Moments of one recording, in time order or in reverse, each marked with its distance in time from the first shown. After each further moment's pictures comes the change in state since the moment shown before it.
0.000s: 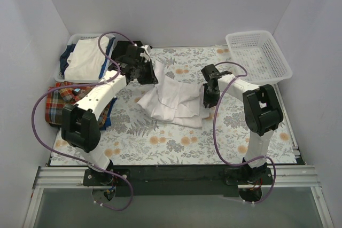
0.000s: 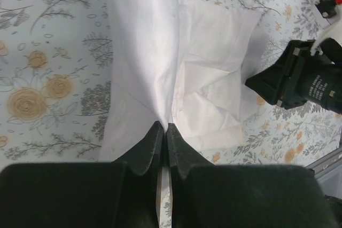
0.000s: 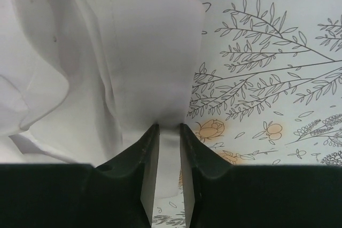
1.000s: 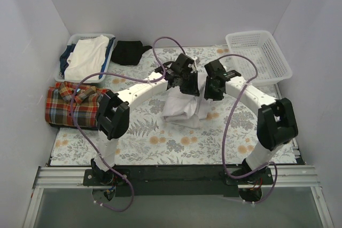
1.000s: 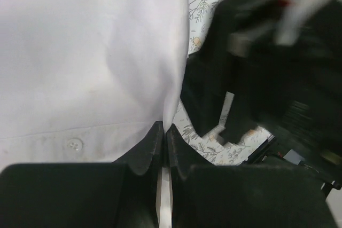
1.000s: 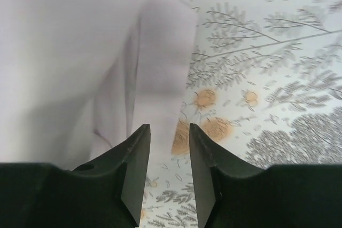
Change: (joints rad) left arm -0.388 0.342 0.327 0.019 0.017 -0.092; right arm 0.032 -0.156 -0.016 -0.003 0.060 0.027
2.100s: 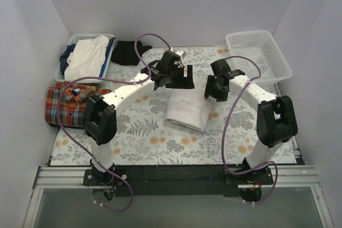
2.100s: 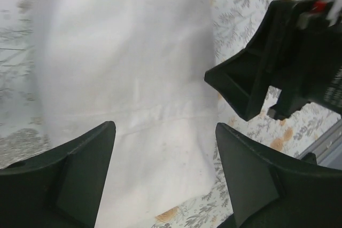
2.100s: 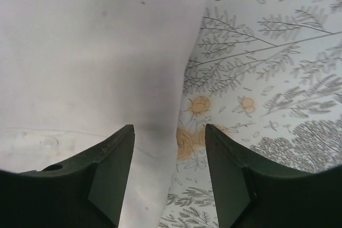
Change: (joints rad) left arm 0.033 -0.108 -0.159 0.113 -0.100 0.056; right arm -0.080 -0.093 -0.042 0.015 -0.043 0.019
